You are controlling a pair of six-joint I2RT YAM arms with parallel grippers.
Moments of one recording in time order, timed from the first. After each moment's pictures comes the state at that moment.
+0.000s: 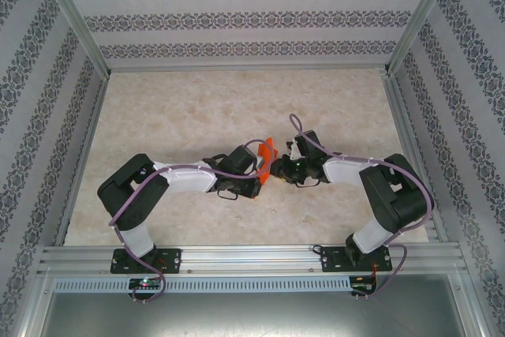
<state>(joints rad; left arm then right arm) -0.81 1.75 0.89 -0.18 0.21 -0.44 0.44 1.62 0.66 -0.02 -0.54 0.79</state>
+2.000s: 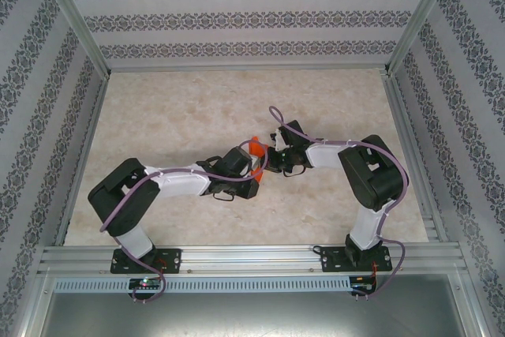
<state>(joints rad) -0.80 1.67 0.83 -0.16 0.19 -0.47 0.48 1.83 0.89 -0.08 -0.53 0.67</state>
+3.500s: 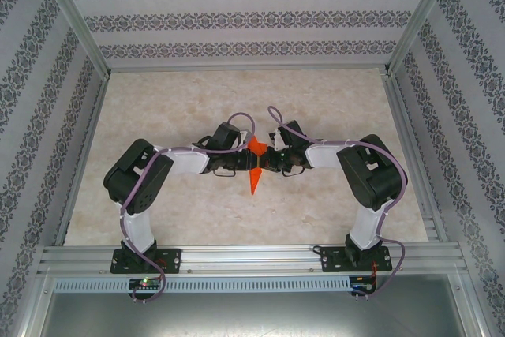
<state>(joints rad) -0.58 1.86 0.95 0.05 0.40 -0.58 0.49 1.84 0.88 -0.04 -0.53 0.67</state>
